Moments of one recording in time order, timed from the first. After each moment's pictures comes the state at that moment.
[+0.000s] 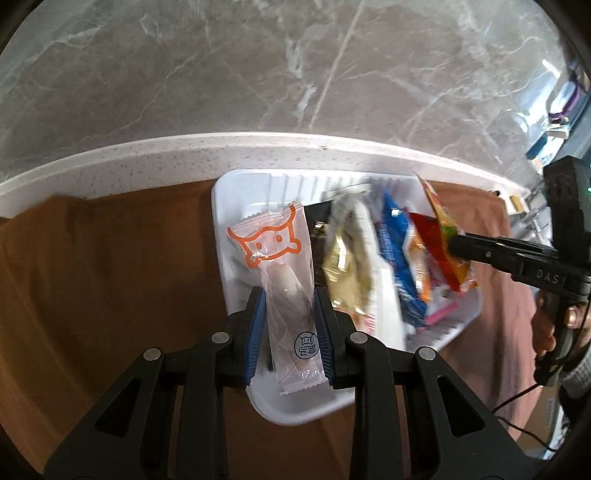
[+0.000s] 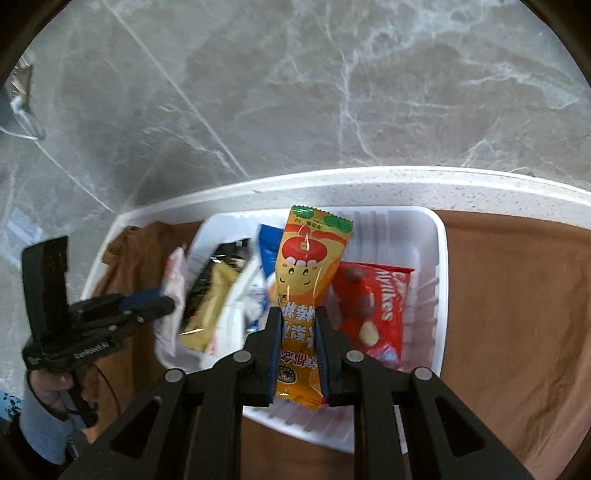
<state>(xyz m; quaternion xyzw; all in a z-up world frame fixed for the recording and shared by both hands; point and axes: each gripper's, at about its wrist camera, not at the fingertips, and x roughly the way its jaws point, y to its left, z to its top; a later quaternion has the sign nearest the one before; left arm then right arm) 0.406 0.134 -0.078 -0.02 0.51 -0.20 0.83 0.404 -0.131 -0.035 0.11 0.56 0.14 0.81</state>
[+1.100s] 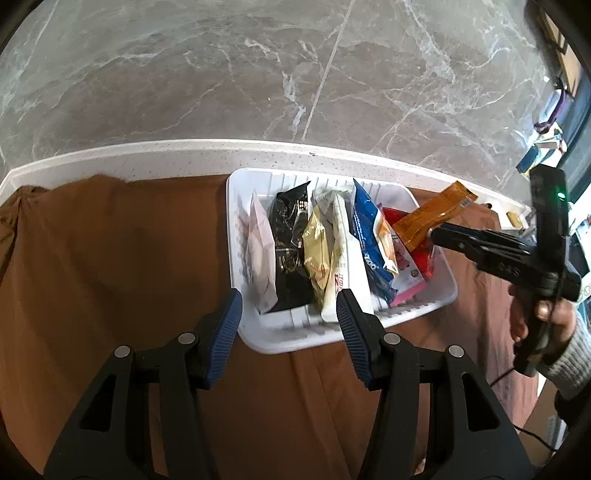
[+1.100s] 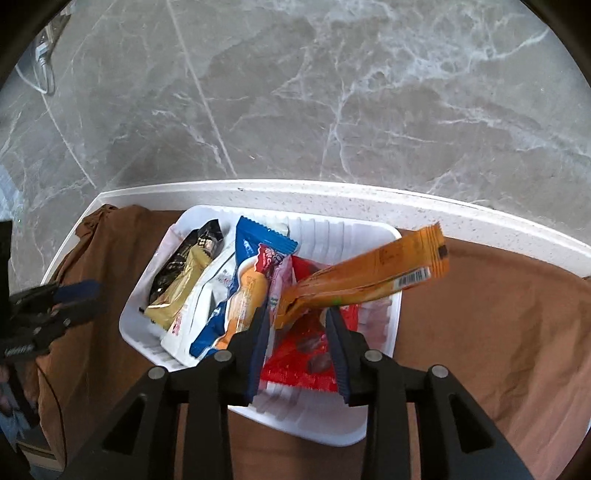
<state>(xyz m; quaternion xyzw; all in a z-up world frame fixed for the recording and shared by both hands) 0.322 0.144 -0.041 -0.04 0.47 -0.17 0.87 0.374 -0.138 -0.018 0.04 0.51 0.12 0.85</state>
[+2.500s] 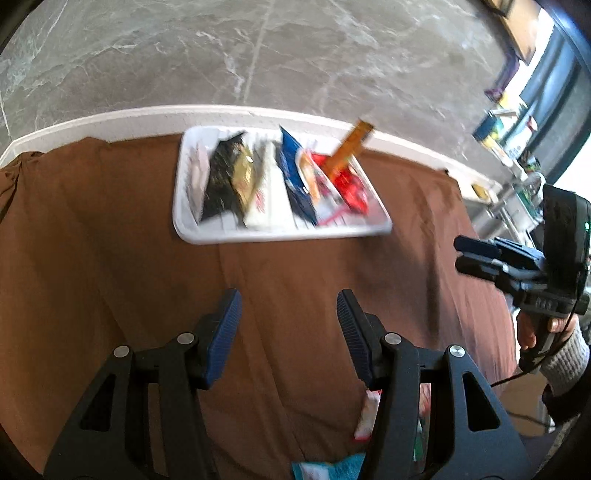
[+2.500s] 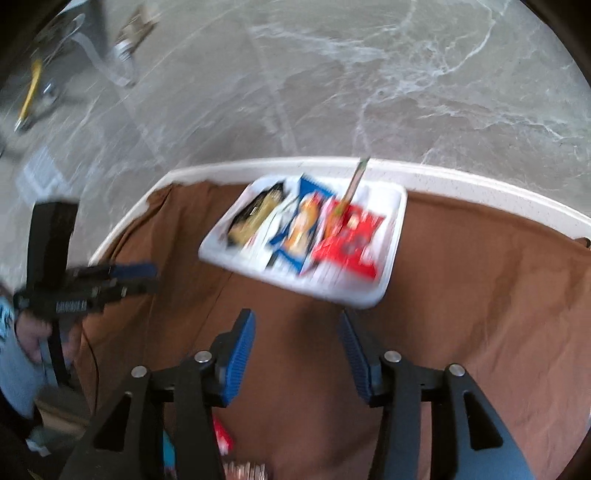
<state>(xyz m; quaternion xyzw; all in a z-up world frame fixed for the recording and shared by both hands) 0.209 0.104 -0.028 -0.04 0.48 -0.21 0.85 0.218 -0.165 0.030 0.03 0.49 0.21 0.84</state>
